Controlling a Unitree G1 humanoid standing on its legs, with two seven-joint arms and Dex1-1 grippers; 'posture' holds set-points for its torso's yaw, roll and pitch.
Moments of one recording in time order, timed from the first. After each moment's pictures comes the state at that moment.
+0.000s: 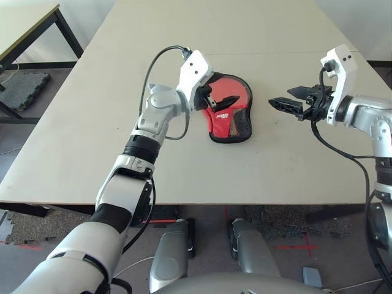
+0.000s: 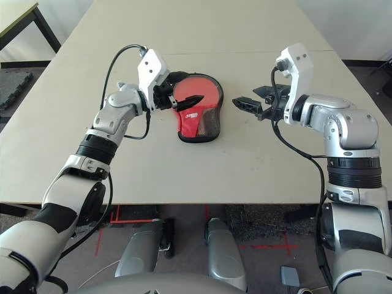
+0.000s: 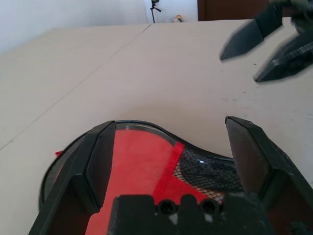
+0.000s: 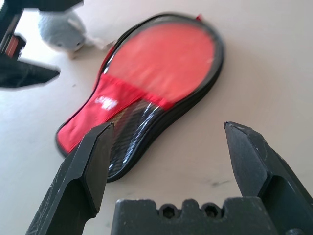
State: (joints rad) left arm -0.97 0.19 -0.12 0.68 -0.13 0.03 -0.87; right arm -0.65 -0.65 -0.13 0.06 0.46 0.97 0.75
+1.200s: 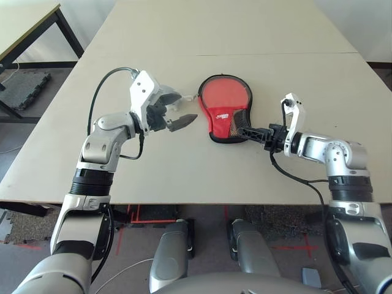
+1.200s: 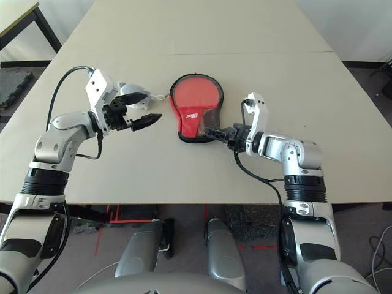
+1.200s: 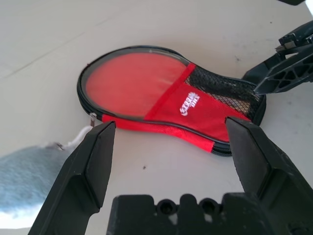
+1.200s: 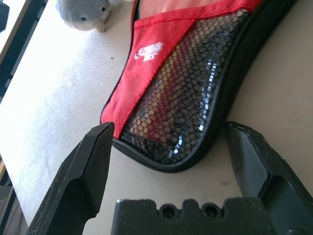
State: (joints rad) left arm -0.58 0.47 -0.01 0.13 -0.27 0.39 -0.91; right arm -0.55 -0.33 -0.17 0.17 0.57 1.07 0.57
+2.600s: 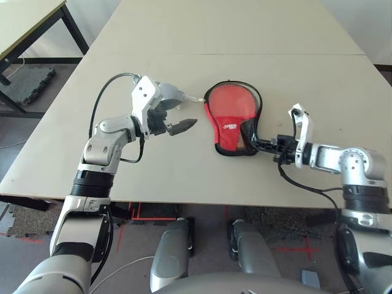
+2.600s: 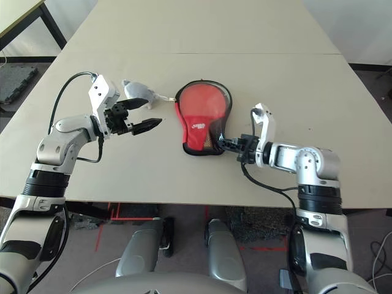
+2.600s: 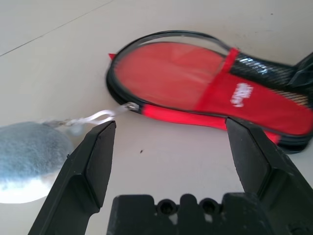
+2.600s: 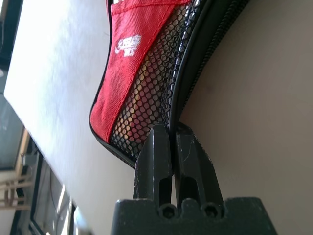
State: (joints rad) left arm -0.59 0.47 -0.03 0.18 -0.27 0.38 -0.94; right arm -0.38 -0.57 -0.25 -0.02 0.75 1.36 0.63
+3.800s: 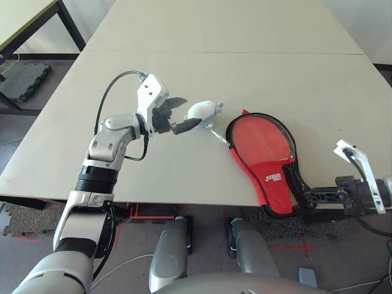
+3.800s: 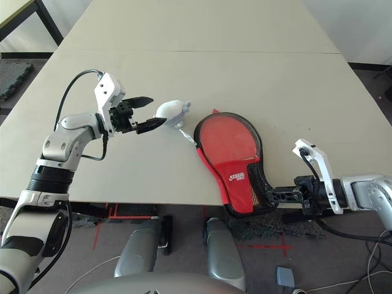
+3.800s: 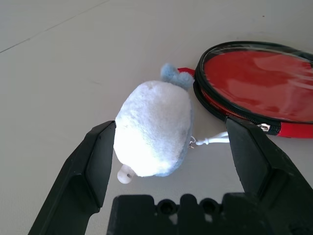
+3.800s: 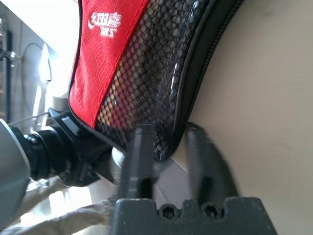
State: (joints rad) left arm -0.62 0.46 -0.05 0.22 -0.27 0.36 -0.95; right arm -0.04 -1.16 -0.08 -0.05 0.70 1.04 1.18
